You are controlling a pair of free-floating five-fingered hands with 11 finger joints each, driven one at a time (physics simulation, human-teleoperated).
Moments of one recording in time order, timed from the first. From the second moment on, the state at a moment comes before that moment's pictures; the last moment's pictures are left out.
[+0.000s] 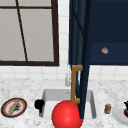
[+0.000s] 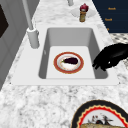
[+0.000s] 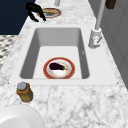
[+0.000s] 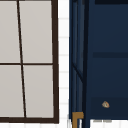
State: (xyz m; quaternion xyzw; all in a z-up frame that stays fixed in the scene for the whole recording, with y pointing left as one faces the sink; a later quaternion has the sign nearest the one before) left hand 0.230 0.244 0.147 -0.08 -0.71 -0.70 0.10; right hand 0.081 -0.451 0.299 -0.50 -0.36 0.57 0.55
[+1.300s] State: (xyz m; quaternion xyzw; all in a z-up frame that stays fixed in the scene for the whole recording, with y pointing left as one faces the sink) left hand 0.230 0.244 0.147 -0.08 -0.71 -0.70 0.10; right hand 0.145 -0.496 0.238 -0.38 -0.37 0.65 0.55
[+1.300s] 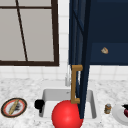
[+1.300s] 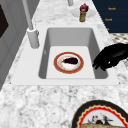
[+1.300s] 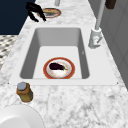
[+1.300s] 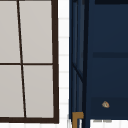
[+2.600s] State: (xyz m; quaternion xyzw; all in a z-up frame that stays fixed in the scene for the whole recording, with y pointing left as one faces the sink) left hand 0.230 0.244 0.147 -0.08 -0.71 -0.70 0.10; right hand 0.257 -0.552 0.128 -0.35 -0.37 0.66 0.55
